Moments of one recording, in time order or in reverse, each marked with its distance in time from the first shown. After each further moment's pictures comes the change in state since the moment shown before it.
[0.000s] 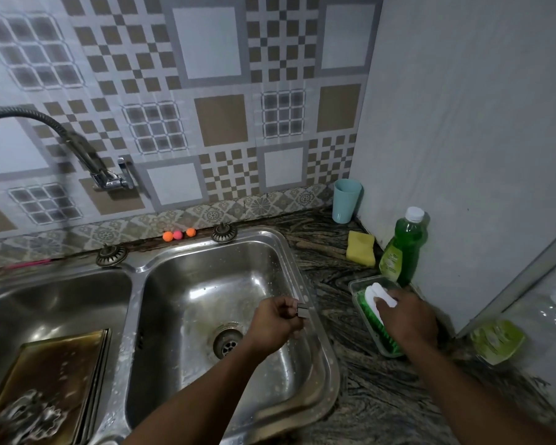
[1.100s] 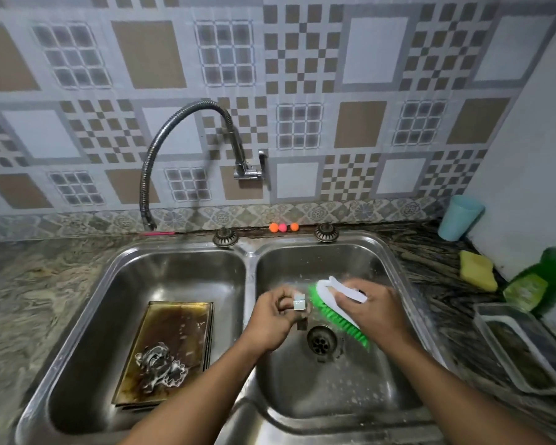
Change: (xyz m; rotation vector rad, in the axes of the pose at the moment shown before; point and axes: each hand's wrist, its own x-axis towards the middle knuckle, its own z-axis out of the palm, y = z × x) left_hand -0.093 -0.001 -0.216 -0.145 0.219 0.095; right_hand -0.150 -0.226 0.102 0.349 -0.107 -0.615
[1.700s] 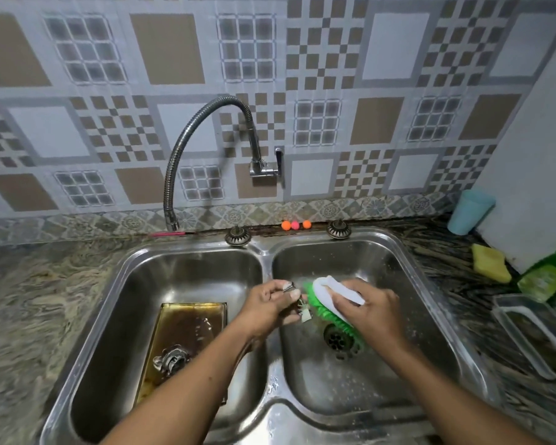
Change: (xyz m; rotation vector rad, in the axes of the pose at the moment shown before) left_hand 0.004 0.007 -0.068 -0.292 -0.048 -0.208; right_hand -0.021 -0.035 0.045 -0.067 0.060 -0.076
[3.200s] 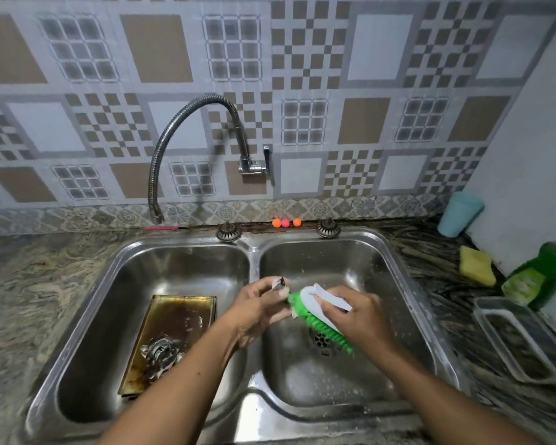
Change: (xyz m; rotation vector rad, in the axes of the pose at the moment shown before) left_hand -0.016 0.001 0.029 -0.242 -0.057 -0.047; right_hand -0.007 0.013 -0.027 0.025 -0.083 -0.093
